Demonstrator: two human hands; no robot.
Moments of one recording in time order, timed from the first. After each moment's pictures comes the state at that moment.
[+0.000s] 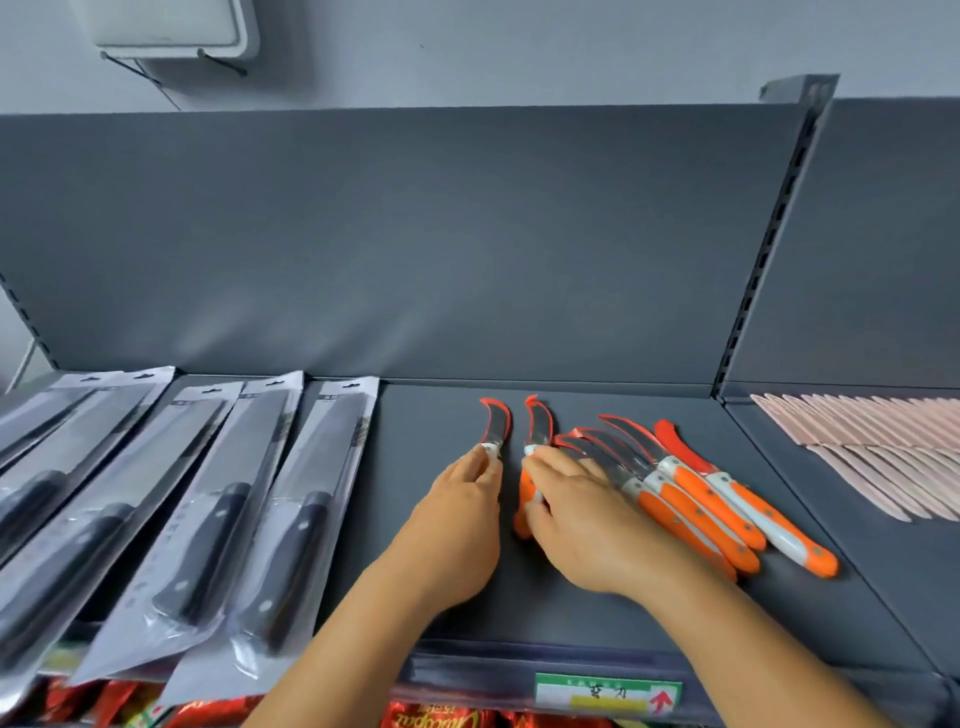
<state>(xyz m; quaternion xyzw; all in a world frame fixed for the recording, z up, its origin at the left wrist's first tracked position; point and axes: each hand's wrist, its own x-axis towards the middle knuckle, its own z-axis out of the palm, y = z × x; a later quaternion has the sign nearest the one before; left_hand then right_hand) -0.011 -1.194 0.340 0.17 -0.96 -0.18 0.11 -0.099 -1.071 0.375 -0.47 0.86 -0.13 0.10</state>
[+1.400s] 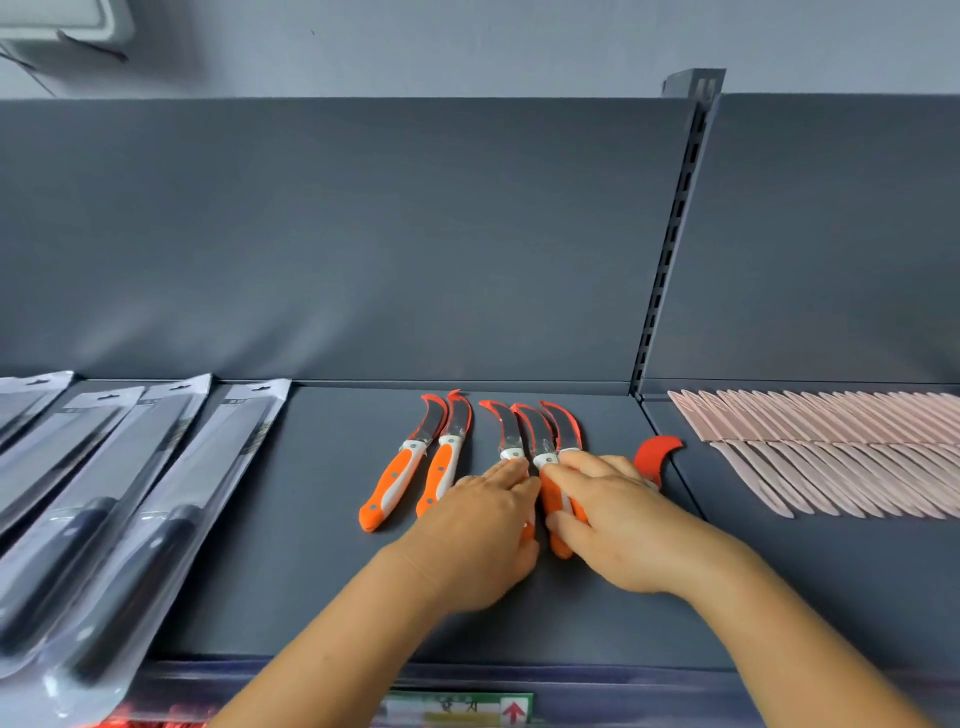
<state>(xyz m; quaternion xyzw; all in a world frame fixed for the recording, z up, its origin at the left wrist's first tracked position) -0.075 -1.100 0.382 0.08 -0.99 -0.10 0.00 -0.175 -0.981 0.385 -0.46 0.88 -0.07 0.11</state>
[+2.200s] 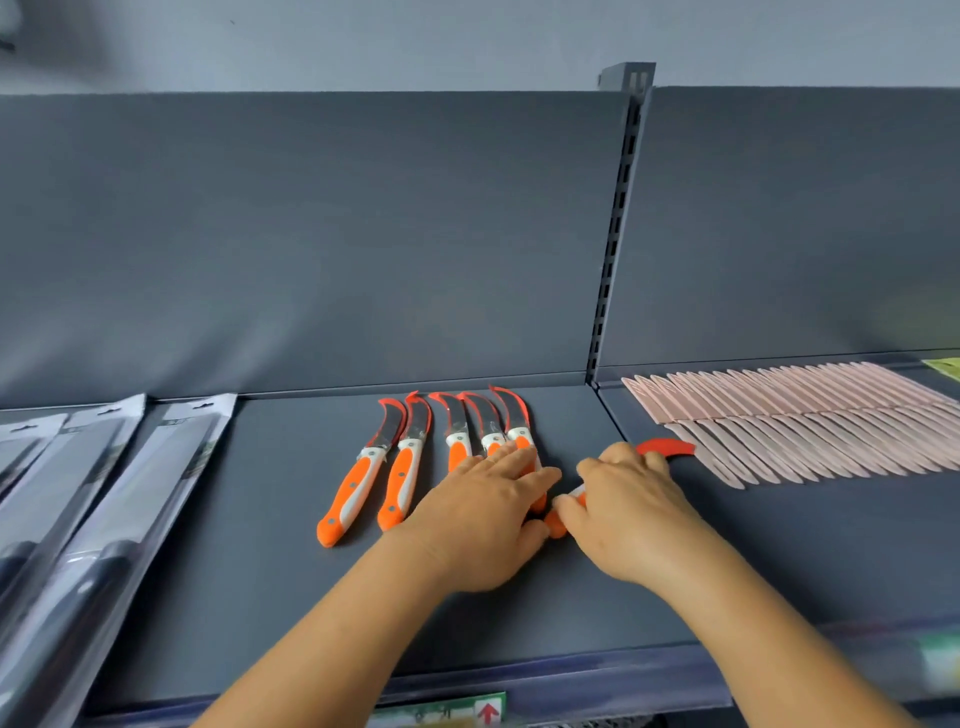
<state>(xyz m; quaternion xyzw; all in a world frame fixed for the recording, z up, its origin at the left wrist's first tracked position) -0.104 -1.098 0.374 -0.02 -1.00 -0.07 0.03 -0.172 -0.965 0.386 -0.28 0.95 -0.08 0.09</state>
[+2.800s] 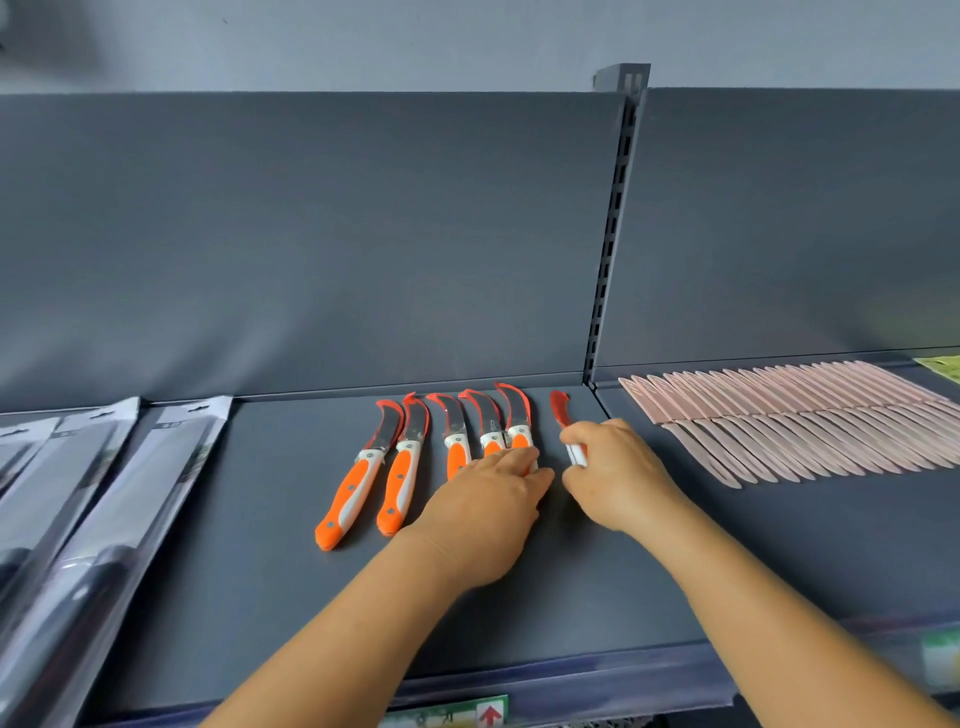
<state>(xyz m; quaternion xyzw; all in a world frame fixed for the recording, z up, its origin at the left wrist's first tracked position) -0.117 -1.098 0.368 -0.02 -1.00 -0.02 0.02 -0.209 -0.981 0.373 -0.25 0.94 -0.21 0.04</state>
